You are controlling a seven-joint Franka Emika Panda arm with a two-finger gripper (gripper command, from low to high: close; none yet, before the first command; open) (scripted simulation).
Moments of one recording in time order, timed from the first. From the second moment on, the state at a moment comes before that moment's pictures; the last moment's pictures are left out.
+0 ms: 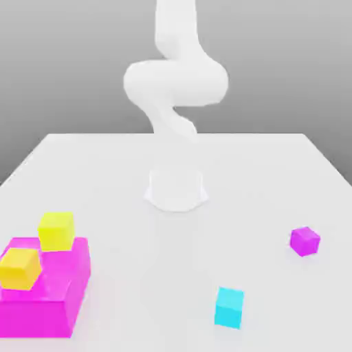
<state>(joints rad) 0.07 -0.71 -0.04 -2.33 0.02 2.34 0.69</state>
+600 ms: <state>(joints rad) 0.40 -0.09 -0.20 -2.53 0.20 2.64 -0.12</state>
